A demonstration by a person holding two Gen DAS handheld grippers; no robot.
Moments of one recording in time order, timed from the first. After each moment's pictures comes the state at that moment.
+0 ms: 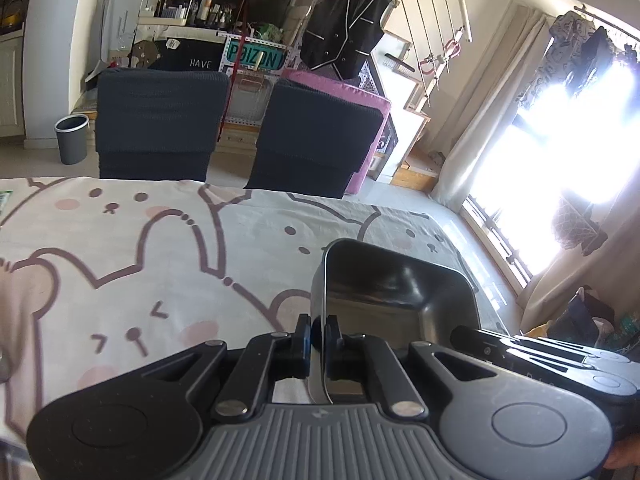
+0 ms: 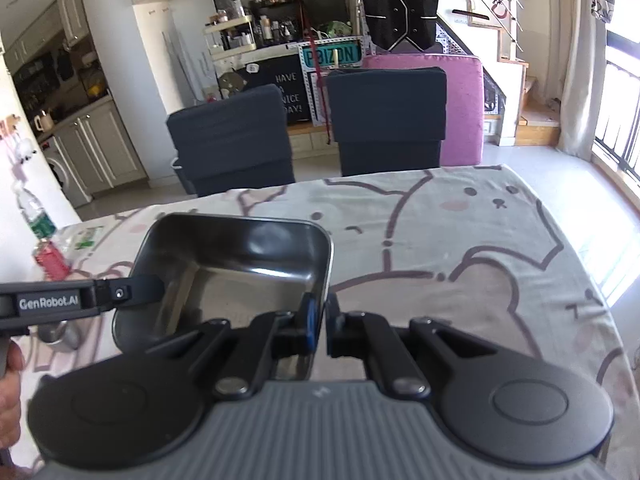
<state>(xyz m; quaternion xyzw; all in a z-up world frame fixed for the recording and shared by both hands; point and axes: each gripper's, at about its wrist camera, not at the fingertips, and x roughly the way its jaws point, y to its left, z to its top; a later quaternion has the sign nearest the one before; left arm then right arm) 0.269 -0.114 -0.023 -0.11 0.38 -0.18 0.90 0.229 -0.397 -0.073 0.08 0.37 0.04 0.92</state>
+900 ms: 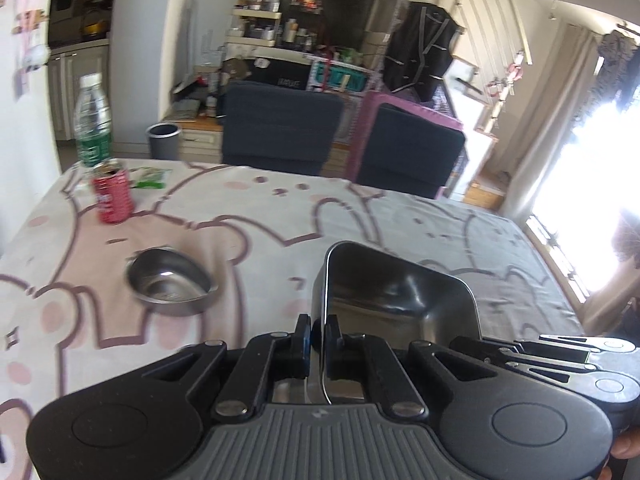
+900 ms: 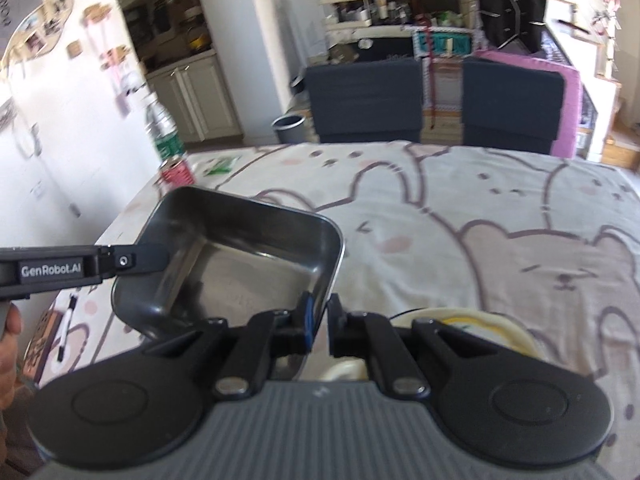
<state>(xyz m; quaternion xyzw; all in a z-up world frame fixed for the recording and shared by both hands) 0.153 0.059 -0.022 -0.09 0.37 -0.07 0.92 0.160 -0.226 -0.089 0.04 0.39 0.17 0.90</state>
